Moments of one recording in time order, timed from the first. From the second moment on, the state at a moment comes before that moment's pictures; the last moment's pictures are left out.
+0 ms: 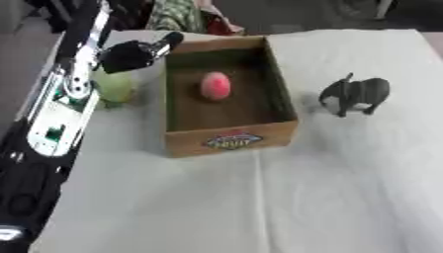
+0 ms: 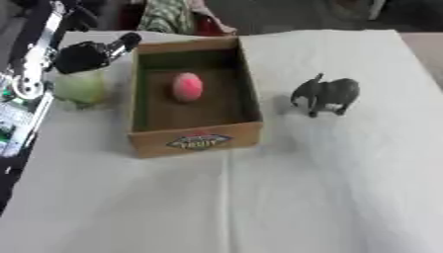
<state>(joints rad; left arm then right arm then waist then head) -0.67 0.43 -0.04 -1.63 -0.56 0.25 0.00 -0.47 -0.55 -0.12 -1.70 -0.13 -0.10 -0.14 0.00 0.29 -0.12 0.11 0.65</state>
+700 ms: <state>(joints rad) -0.62 0.48 0.00 -1.65 -0.54 0.28 0.02 -0.47 -0.55 -0.12 -1.70 -0.13 -0.10 -0.14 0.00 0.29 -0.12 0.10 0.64</state>
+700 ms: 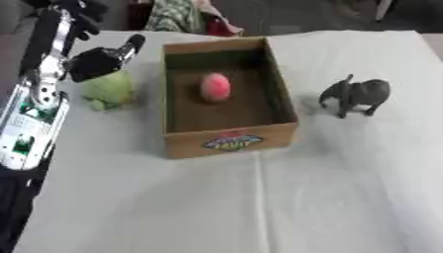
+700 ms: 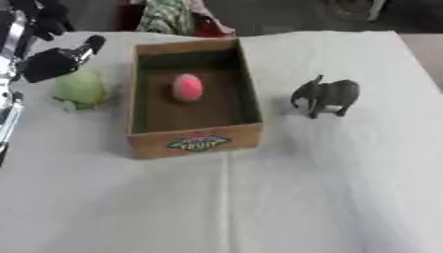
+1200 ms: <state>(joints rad) -0.61 0.53 0.01 -1.59 -0.60 0.28 -0.04 -0.47 -0.55 -0.12 -1.70 -0.13 -0.10 -0.14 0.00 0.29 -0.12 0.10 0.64</state>
